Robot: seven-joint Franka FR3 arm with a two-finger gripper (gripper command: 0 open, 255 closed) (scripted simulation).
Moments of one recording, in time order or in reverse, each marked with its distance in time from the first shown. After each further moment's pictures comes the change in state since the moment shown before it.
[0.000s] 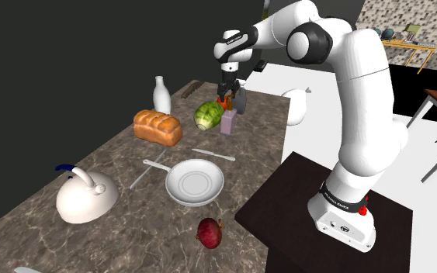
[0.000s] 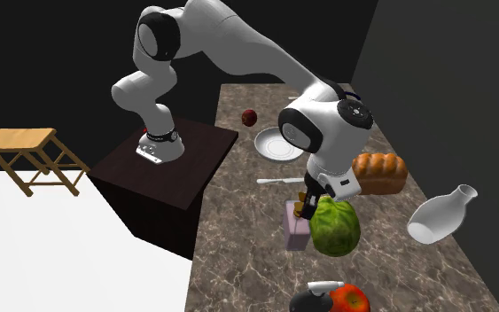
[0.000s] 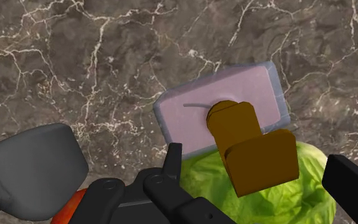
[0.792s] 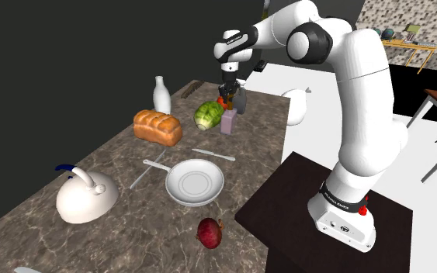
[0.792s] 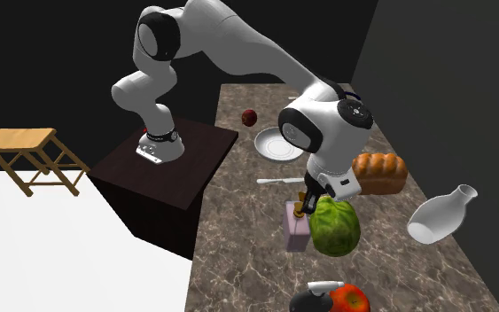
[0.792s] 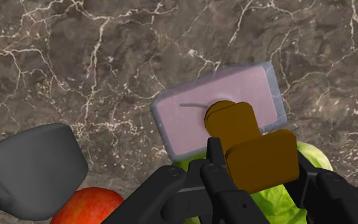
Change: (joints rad) arm 0.000 -0.001 0.000 -0.001 0.000 0.001 0.000
